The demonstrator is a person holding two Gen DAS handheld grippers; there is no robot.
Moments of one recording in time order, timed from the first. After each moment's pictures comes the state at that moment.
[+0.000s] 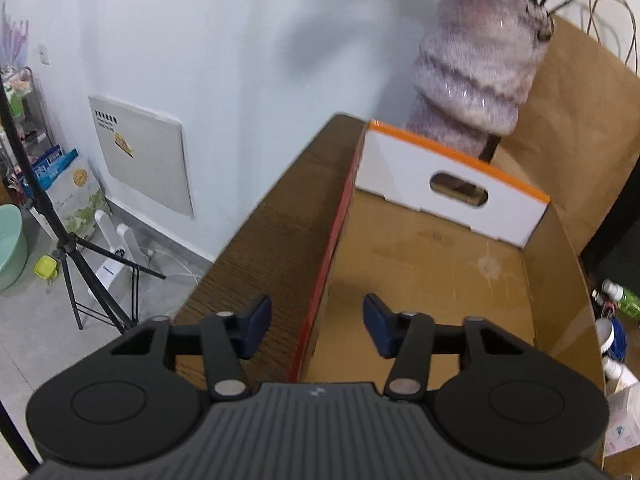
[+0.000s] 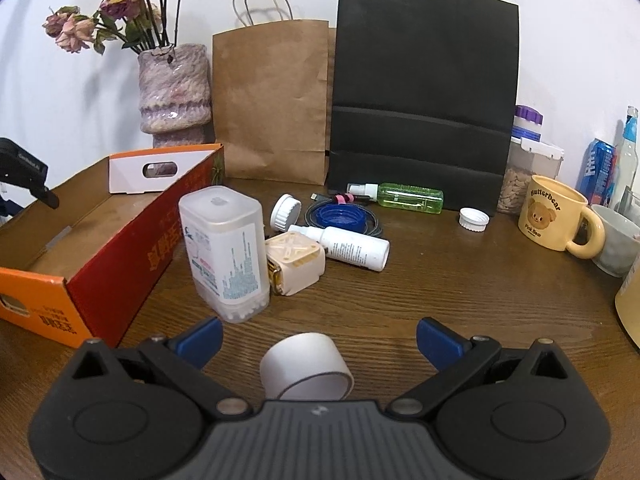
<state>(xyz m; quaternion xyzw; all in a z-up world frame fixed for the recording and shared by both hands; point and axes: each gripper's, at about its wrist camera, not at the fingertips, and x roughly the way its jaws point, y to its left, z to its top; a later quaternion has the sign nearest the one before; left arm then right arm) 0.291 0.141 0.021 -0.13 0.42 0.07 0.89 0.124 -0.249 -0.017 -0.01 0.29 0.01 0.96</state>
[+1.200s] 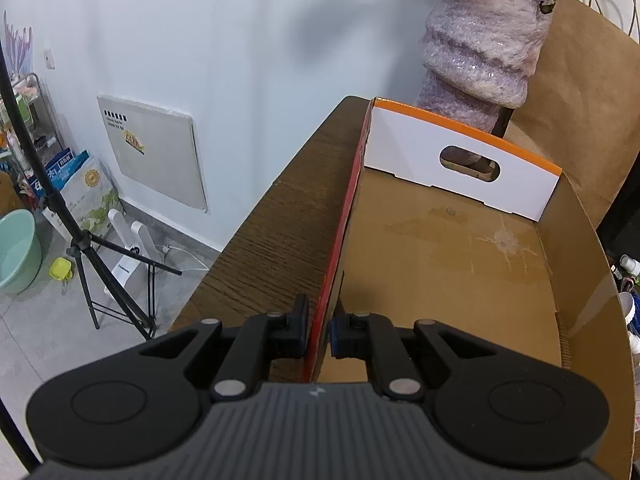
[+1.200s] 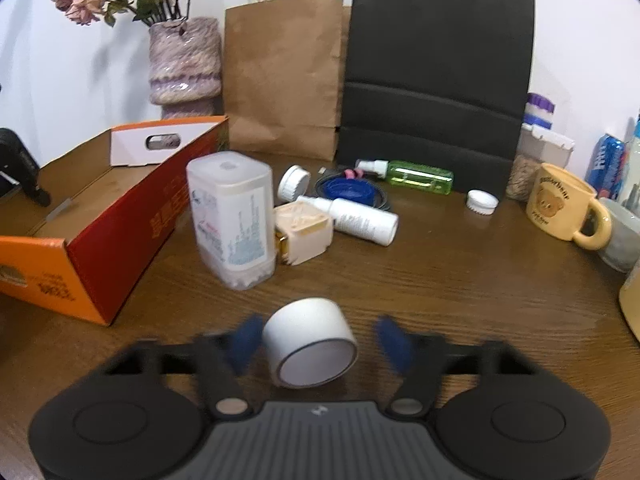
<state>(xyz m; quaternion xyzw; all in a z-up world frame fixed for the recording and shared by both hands) 0.282 0.134 0.010 -0.10 0.43 0.09 0.89 0.122 -0.248 -0.026 -0.02 0.32 0.03 0.95</state>
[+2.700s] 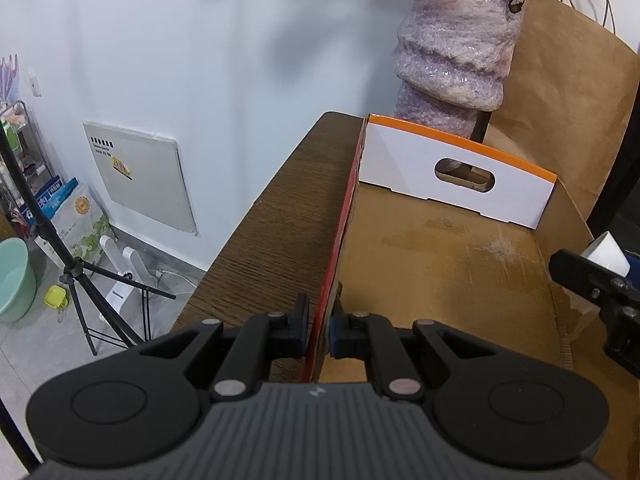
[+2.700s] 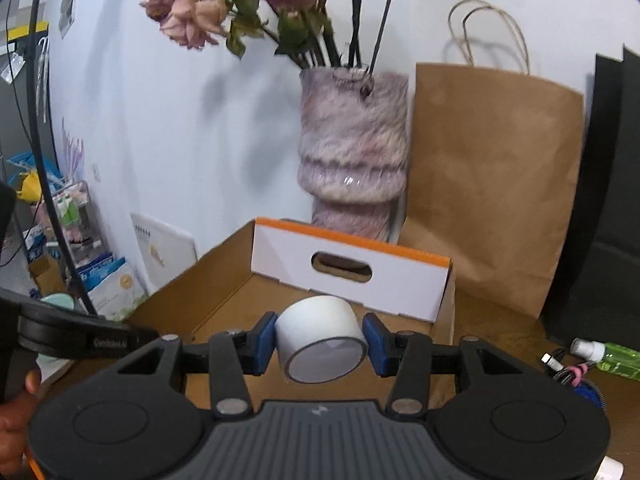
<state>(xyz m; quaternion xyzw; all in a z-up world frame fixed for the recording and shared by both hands) 0.278 0.131 0.013 -0.07 0.40 0.06 0.91 0.284 -0.078 0.040 -0.04 0.27 0.19 0.94</state>
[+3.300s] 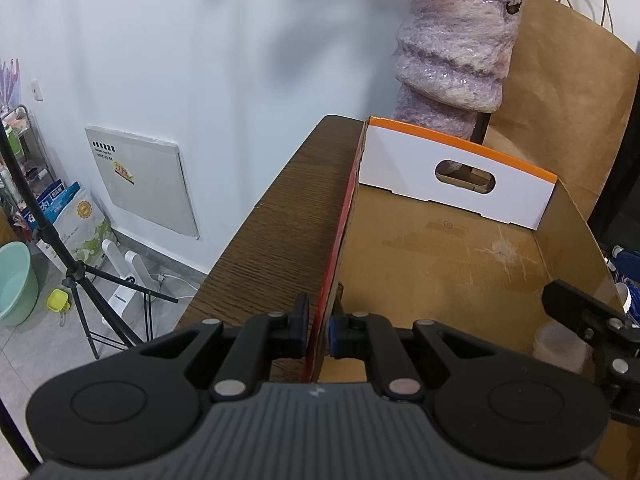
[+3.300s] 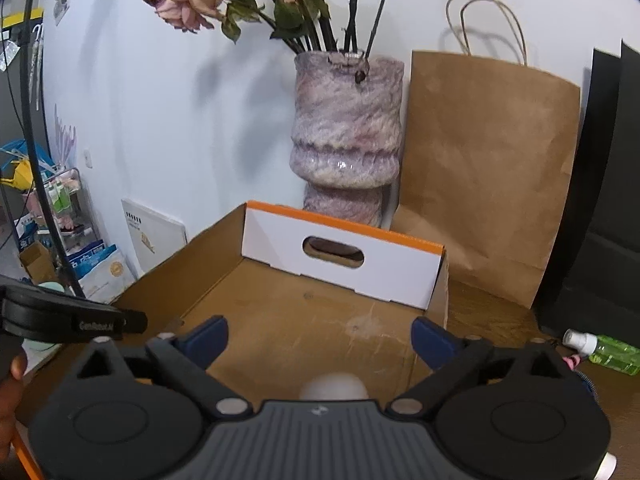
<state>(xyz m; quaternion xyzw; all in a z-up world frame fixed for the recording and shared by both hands) 0.278 0.129 0.013 -0.07 0.40 0.06 0.91 0.281 -0.078 0.036 -0.06 0.28 0.17 0.94</state>
